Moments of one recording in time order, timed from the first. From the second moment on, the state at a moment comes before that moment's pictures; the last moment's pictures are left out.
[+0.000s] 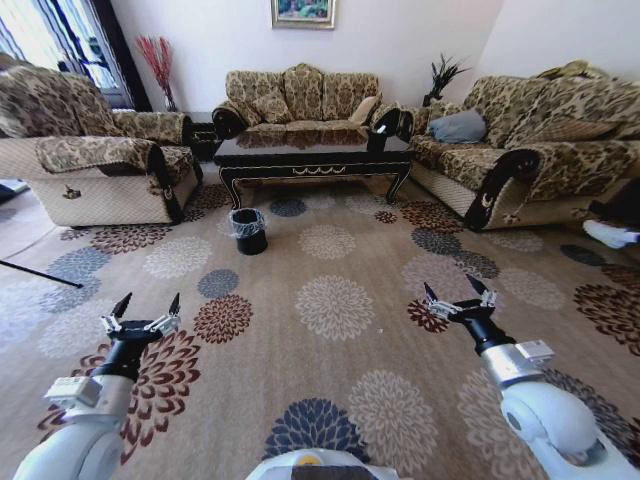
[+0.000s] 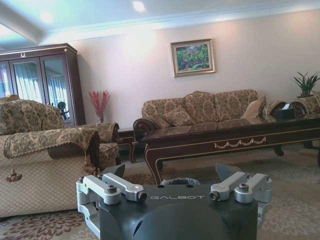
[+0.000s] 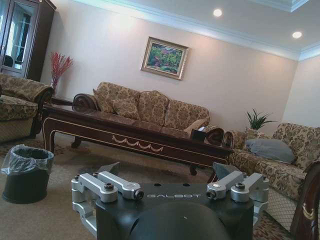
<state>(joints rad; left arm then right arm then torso) 1.79 -1.21 -0.99 -2.37 -0.44 0.06 -0.03 -1.71 0.92 0.88 2.25 0.48 -0.03 0.08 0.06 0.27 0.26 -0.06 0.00</state>
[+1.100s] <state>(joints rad) 1.77 -1.23 -0.94 -2.34 -0.41 0.06 -0.02 -1.69 0.92 0.87 2.23 0.48 -0.03 0.08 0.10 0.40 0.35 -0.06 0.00</state>
